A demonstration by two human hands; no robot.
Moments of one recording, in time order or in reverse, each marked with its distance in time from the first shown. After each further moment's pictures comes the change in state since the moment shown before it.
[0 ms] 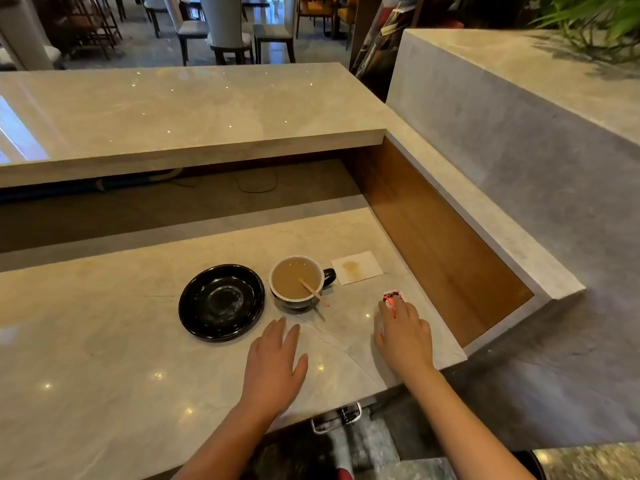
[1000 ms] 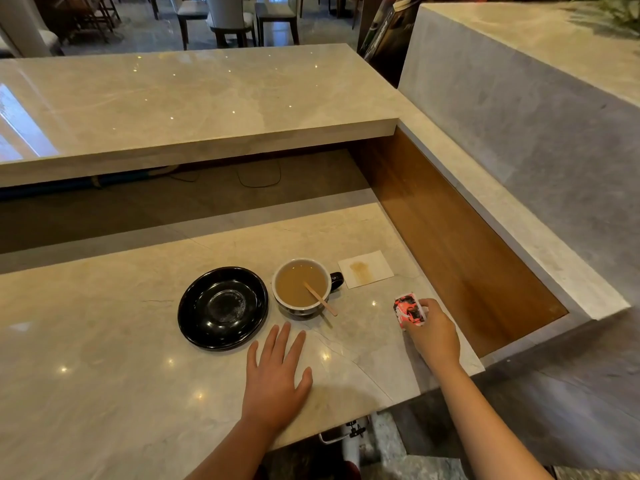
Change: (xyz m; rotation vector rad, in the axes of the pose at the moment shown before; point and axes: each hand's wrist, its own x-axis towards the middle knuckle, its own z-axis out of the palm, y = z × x) left_hand -0.002 -0.017 0.027 0.106 -0.059 -0.026; right_hand 0.031 0.026 -0.003 0.555 -0.017 0.418
